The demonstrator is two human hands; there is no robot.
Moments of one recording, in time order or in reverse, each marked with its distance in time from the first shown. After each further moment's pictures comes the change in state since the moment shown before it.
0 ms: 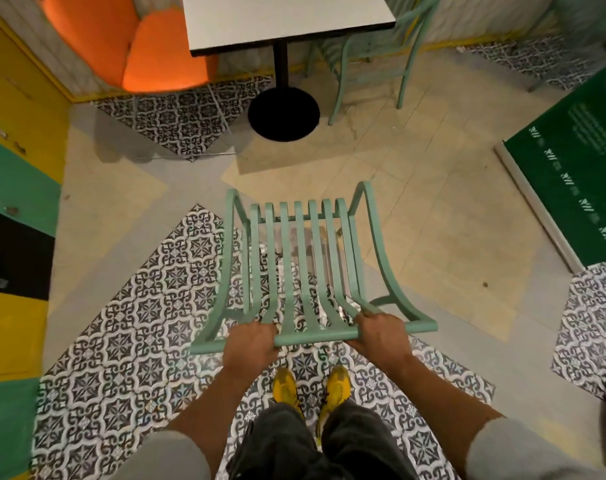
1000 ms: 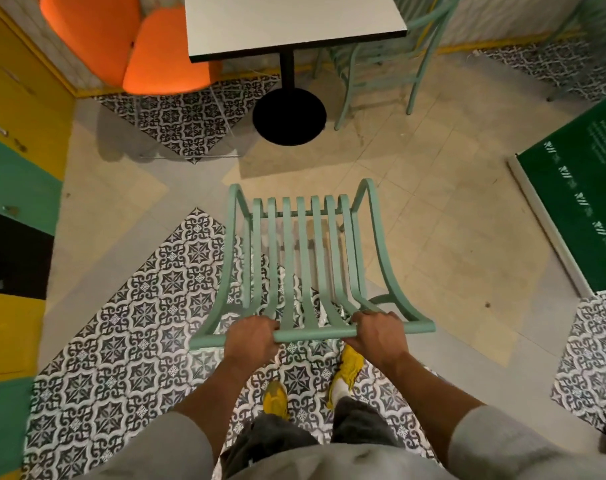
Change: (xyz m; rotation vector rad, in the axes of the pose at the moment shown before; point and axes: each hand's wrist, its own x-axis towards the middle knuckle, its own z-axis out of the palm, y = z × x) left_hand 0.075 0.025 -0.049 -0.023 0.041 -0.022; right_hand 0.081 0.052 -0.009 -0.023 0.027 -0.021
